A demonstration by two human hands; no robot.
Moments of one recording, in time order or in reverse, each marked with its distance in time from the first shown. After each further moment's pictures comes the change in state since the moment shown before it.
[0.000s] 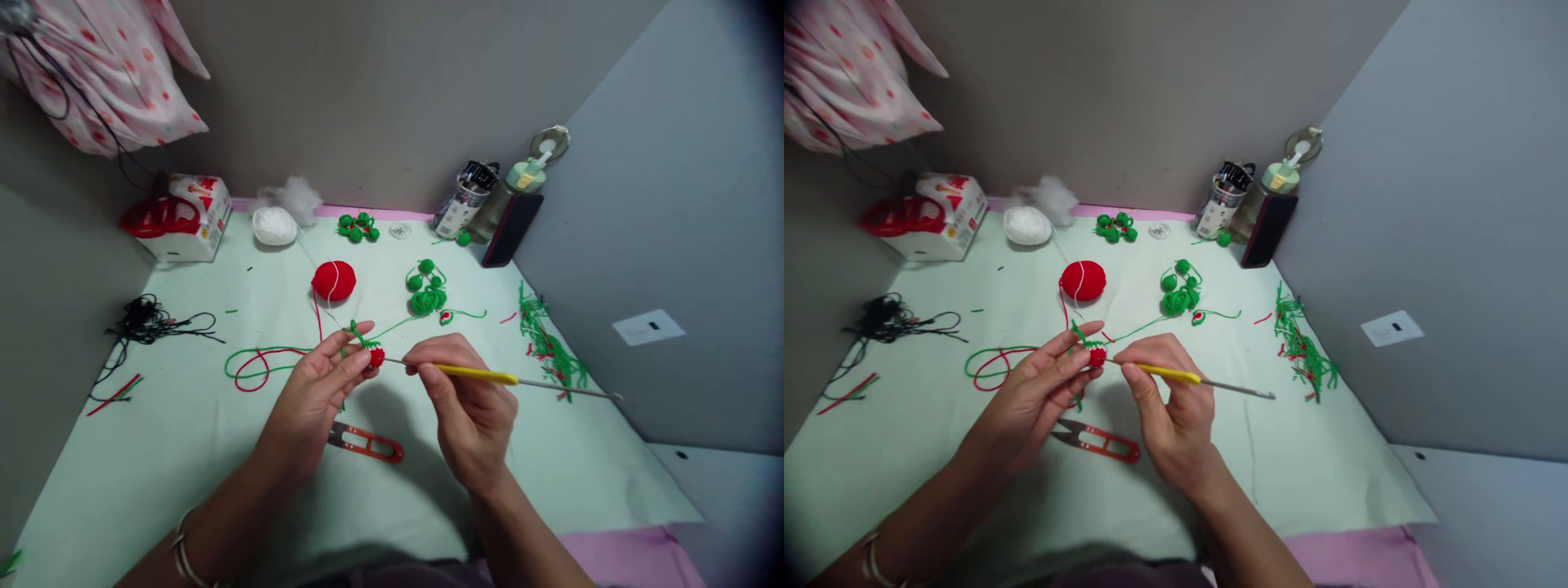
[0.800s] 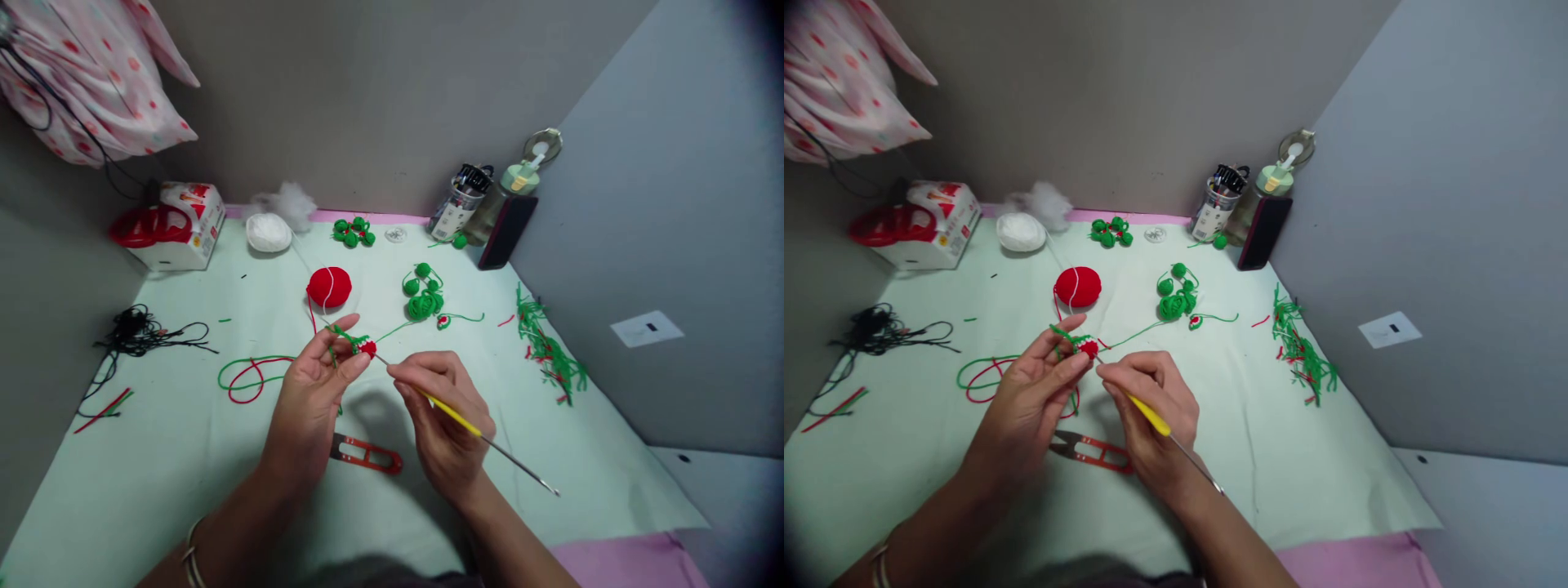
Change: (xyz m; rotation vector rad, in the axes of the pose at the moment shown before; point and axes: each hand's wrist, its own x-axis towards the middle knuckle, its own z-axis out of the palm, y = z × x) left_hand 0.009 -0.007 0.005 0.001 0.064 0.165; right_hand -0.011 0.005 0.013 -0.067 0.088 -0.061
